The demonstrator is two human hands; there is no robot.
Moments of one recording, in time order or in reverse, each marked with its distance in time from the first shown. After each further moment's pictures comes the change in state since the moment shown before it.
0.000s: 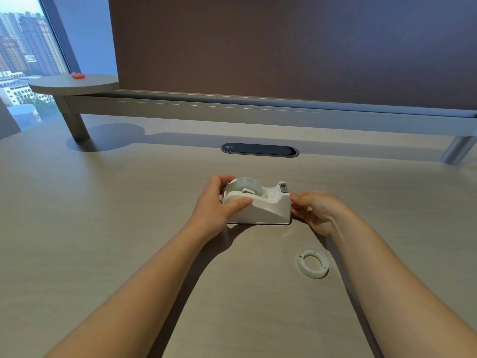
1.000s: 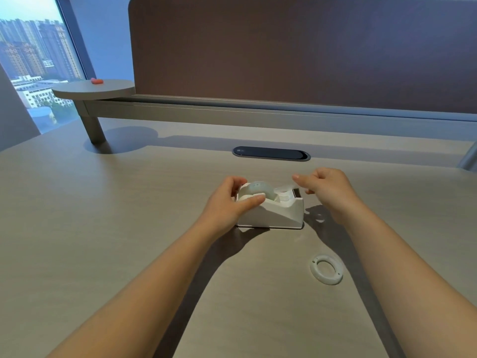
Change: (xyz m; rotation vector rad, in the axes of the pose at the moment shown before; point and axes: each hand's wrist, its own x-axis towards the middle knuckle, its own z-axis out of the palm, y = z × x) left_hand 0.006 0.003 -0.007 0.022 -0.038 -0.040; right_hand -0.010 -0.025 0.016 -0.628 0.099 -0.398
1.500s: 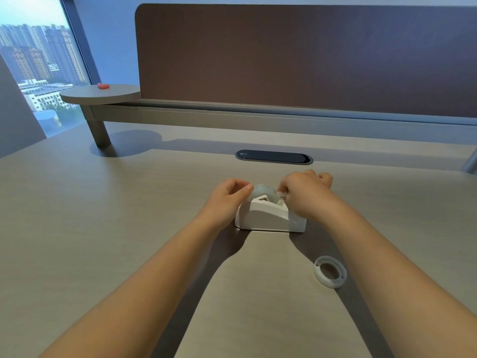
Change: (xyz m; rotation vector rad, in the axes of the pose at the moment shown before) left_hand 0.007 0.006 -0.007 -0.097 -0.001 -0.063; right_hand -0.003 -0.027 0.028 -0.946 -0.181 -0.251
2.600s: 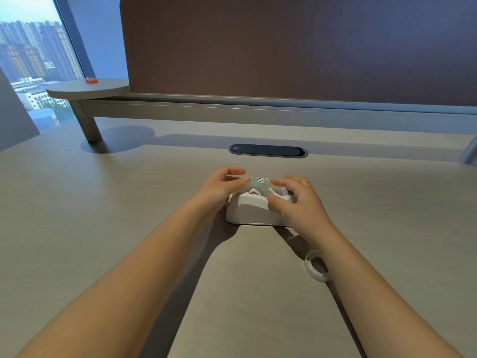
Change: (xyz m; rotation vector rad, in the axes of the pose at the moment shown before) left_hand 0.014 0.006 0.003 -0.114 -0.084 -0.061; right_hand -0.028 0.014 0.035 0.842 0.189 0.023
